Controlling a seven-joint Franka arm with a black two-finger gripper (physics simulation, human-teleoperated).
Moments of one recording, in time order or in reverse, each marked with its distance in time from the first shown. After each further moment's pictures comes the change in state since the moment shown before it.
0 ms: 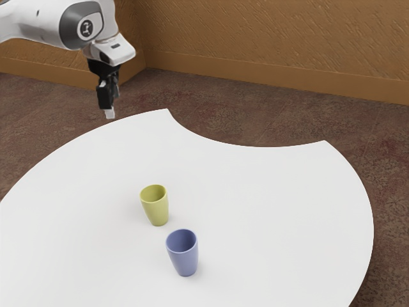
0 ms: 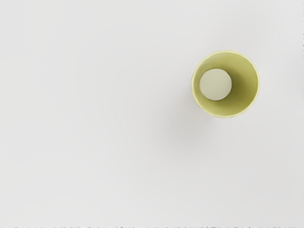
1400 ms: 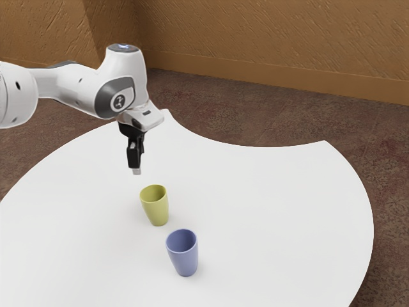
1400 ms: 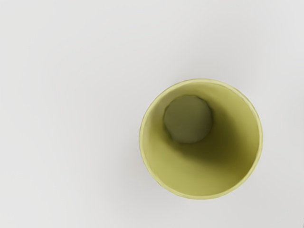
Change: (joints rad) arm -0.056 0.056 -0.015 -0.328 -0.022 0.318 -0.093
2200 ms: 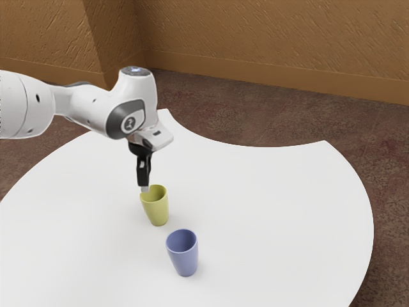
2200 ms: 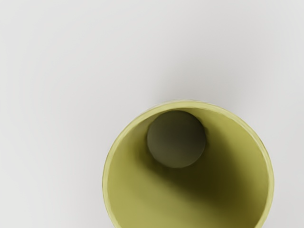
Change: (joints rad) arm -0.001 0.061 -0.026 -0.053 -0.001 0.086 -0.056
